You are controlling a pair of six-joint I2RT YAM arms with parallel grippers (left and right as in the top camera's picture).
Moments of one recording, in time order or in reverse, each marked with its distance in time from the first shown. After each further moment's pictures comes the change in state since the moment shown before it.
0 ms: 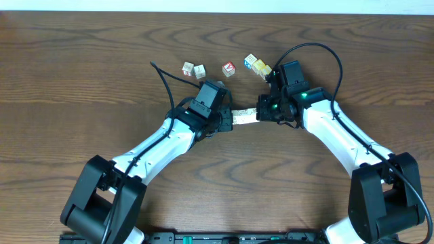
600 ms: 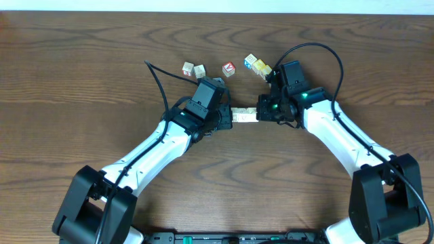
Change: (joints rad) left arm 0.001 -0.058 0.000 -0.007 -0.003 0.000; right arm 0.000 -0.010 0.000 -0.001 -0.005 0.007
